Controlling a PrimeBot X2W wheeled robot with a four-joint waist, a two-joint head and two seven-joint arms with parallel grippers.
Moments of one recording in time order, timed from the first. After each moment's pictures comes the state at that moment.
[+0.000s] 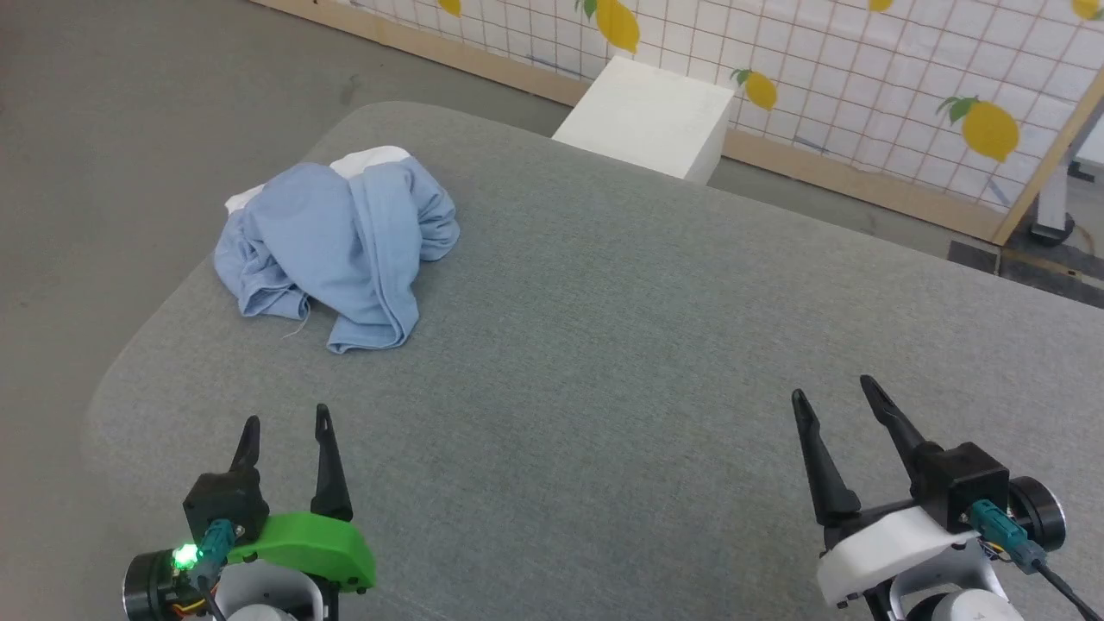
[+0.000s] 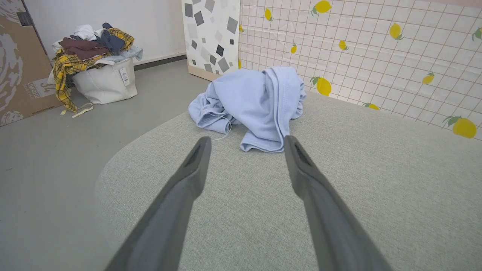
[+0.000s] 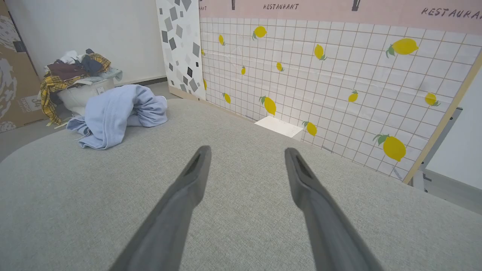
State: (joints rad) left arm -0.02 0.09 -0.04 0.14 -0.18 0.13 -0.18; right arm 0.01 -0.05 0.04 0.04 0.03 0.13 -0.11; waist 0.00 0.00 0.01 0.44
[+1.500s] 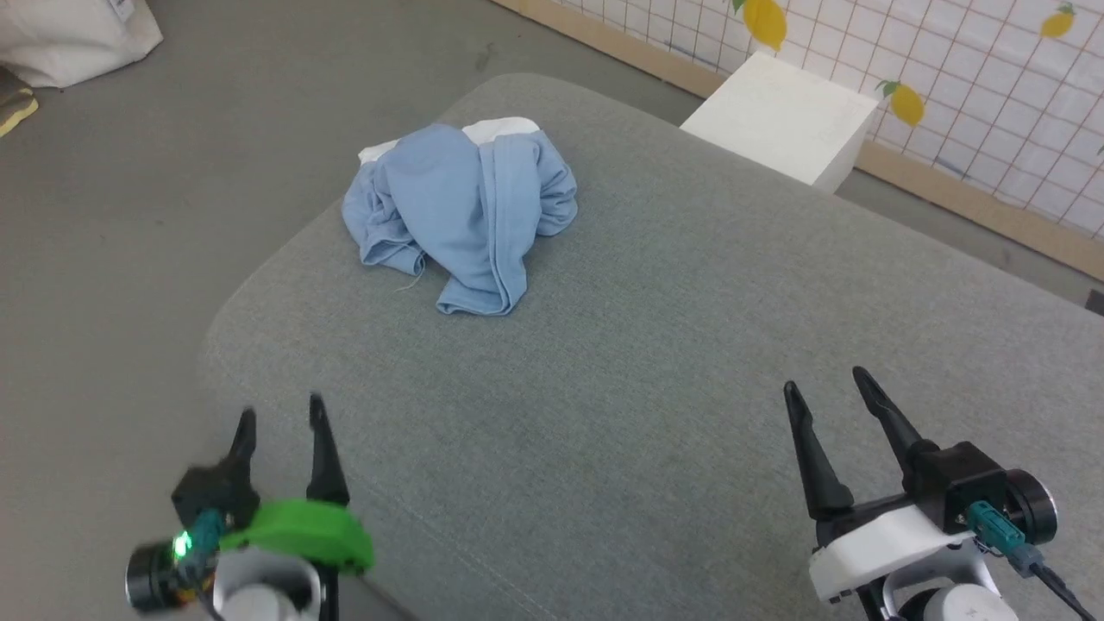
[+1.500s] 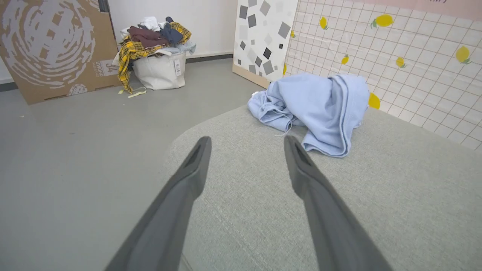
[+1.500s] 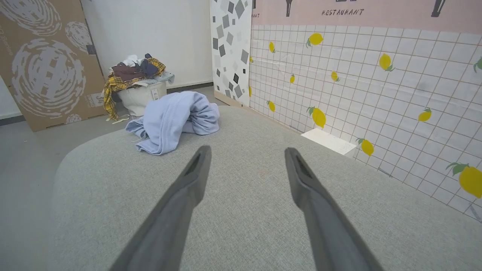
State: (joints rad) left arm -0.05 0.13 -0.08 0.19 -0.29 0.16 -0.24; right arm 0.00 -0.05 0.06 0.05 0.04 0.13 -0.15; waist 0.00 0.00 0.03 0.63
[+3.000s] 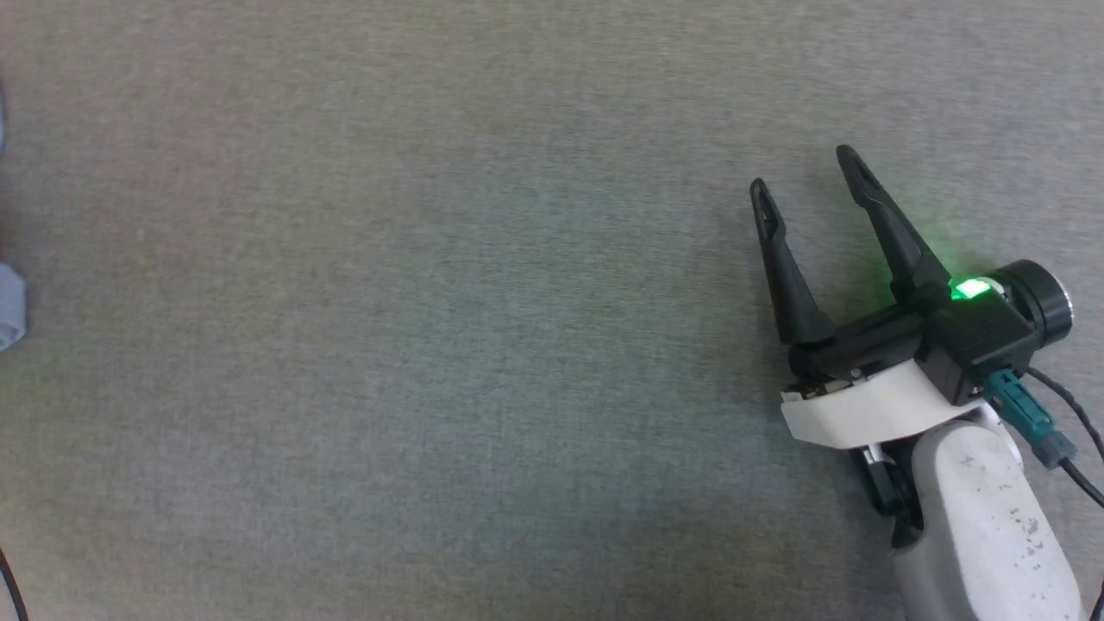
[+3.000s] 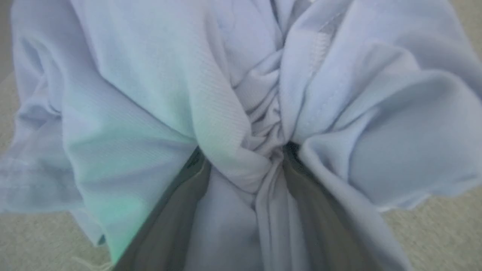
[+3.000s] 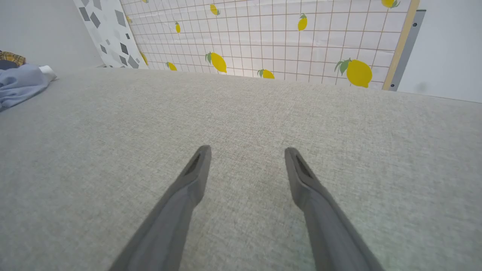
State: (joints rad) left arm -0.67 0.52 0.26 0.43 -0.66 0.27 0.59; right arm -0.31 -0.08 0.15 -0.05 0.00 0.13 -0.18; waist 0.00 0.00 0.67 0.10
